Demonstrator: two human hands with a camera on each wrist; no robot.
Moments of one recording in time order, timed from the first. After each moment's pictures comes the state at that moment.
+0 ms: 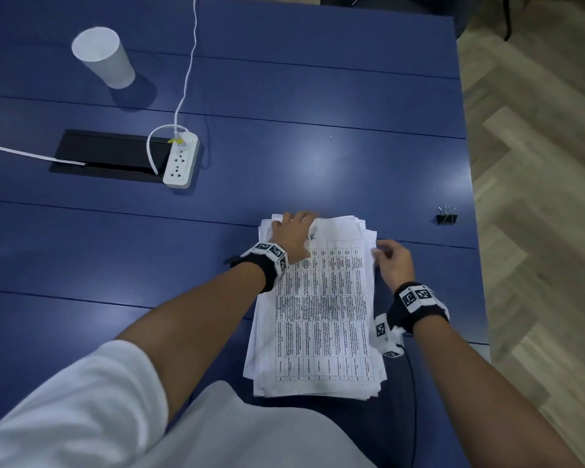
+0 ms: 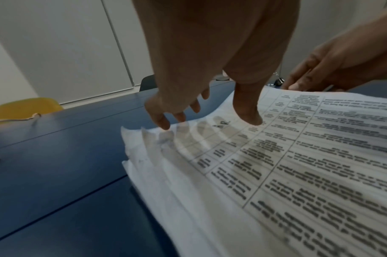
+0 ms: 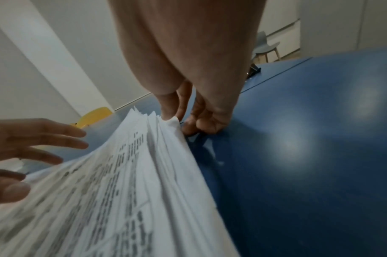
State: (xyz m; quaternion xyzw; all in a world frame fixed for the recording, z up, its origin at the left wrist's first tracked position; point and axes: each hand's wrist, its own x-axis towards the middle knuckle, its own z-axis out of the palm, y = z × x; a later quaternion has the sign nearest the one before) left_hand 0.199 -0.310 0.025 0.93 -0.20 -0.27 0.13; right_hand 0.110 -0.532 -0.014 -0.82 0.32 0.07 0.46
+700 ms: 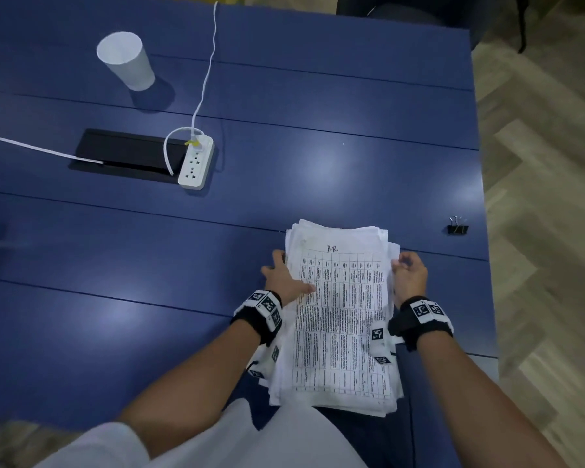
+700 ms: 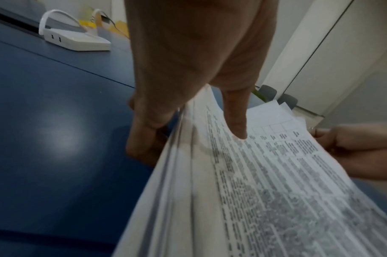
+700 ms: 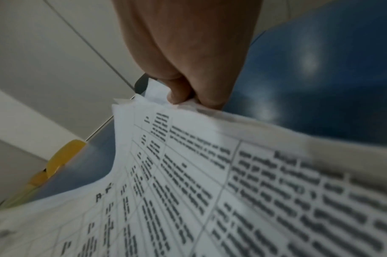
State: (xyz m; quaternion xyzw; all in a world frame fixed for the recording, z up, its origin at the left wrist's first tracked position) left_hand 0.123 -0.276 0.023 0.82 0.19 -0.34 0.41; right_hand 0.101 -0.521 -0.014 -0.71 0.43 -0.03 0.56
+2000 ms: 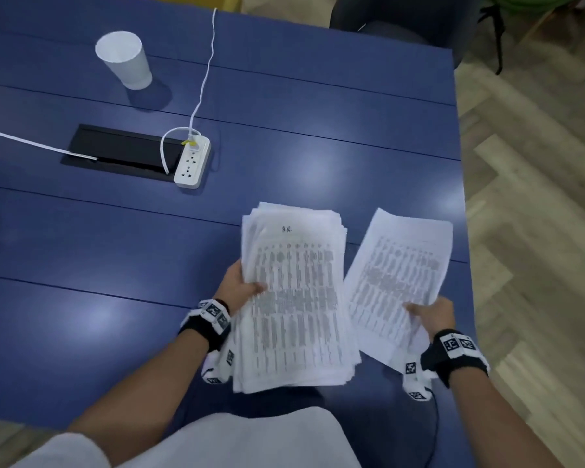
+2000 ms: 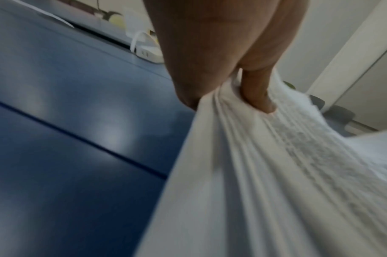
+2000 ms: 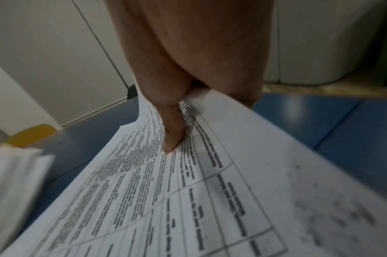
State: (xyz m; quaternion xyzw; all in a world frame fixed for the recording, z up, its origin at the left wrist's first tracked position) left_hand 0.106 -0.197 0.030 0.75 0.14 -0.25 0.60; right_hand 0.029 -0.574 0.032 -0.76 0.46 0.11 0.44
